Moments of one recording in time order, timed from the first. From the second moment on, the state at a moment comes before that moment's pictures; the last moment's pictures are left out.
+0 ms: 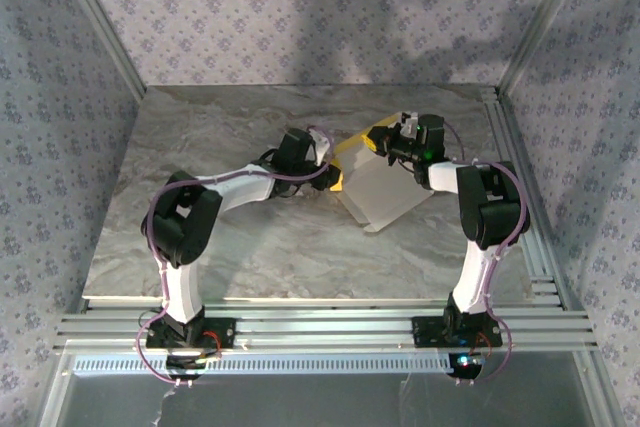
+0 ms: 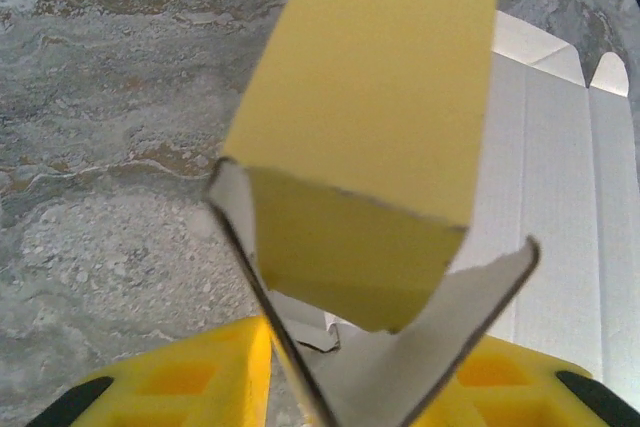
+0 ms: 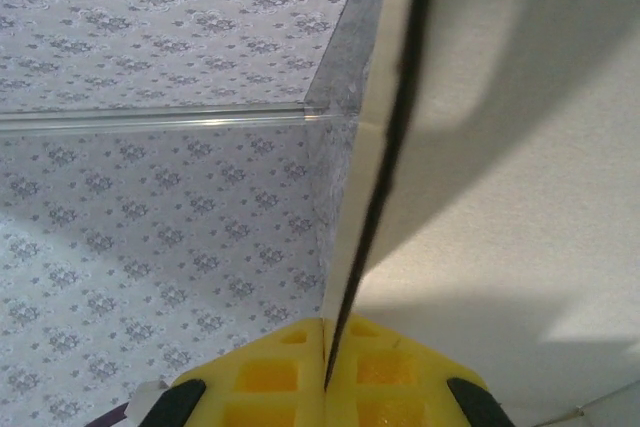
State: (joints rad) left arm -0.65 1.89 1.19 0.02 0.25 -0.20; right arm 0.15 1.93 1.01 0.64 -0.80 1.29
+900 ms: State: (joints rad) left arm -0.81 2.00 1.38 -0.14 -0.22 -0.32; right arm 0.14 1.93 1.01 0.66 -0.77 1.30
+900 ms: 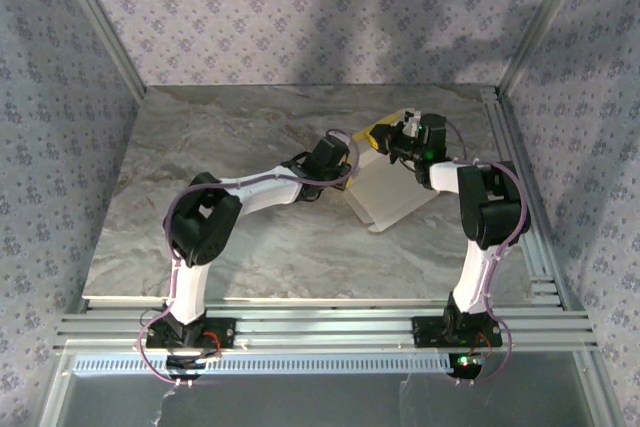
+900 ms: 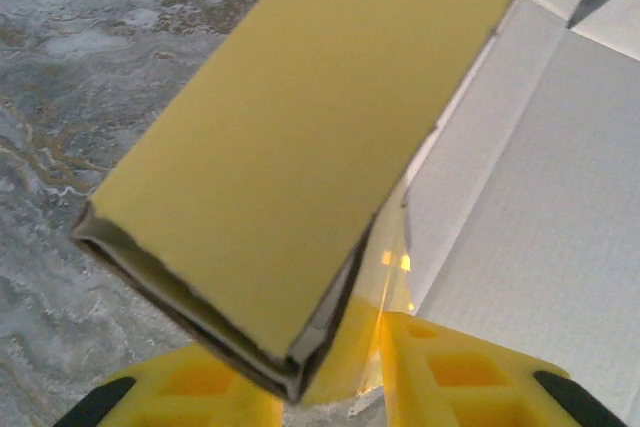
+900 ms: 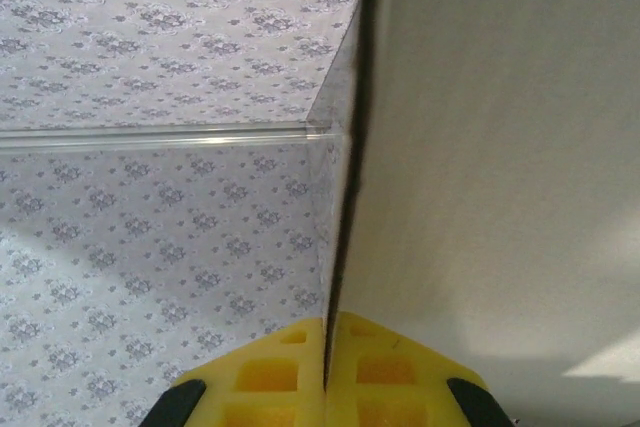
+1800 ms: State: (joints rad) left arm -0.87 2.18 1.72 -0.50 -0.55 -0.46; right arm 0.13 1.93 1.01 0.68 -0.74 1.31
